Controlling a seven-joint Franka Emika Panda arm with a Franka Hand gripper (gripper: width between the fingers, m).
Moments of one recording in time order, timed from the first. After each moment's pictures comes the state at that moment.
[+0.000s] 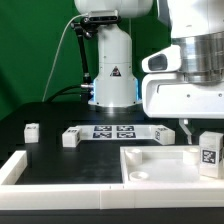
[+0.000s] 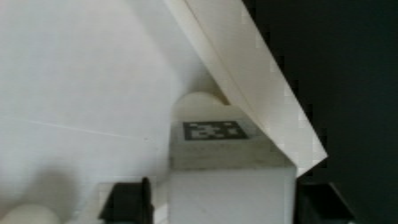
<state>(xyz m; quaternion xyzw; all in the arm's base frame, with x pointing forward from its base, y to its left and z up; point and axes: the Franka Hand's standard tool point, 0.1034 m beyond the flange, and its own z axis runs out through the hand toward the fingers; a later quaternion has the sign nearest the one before) 0.625 0.117 0.080 -0.96 0.28 0.02 0.07</state>
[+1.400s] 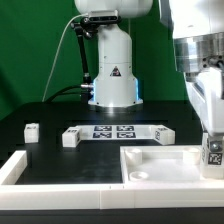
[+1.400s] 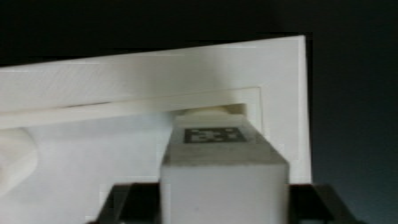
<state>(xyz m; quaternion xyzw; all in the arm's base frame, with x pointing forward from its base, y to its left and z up) 0.627 0.119 0.079 -0.63 0.78 0.04 0.05</state>
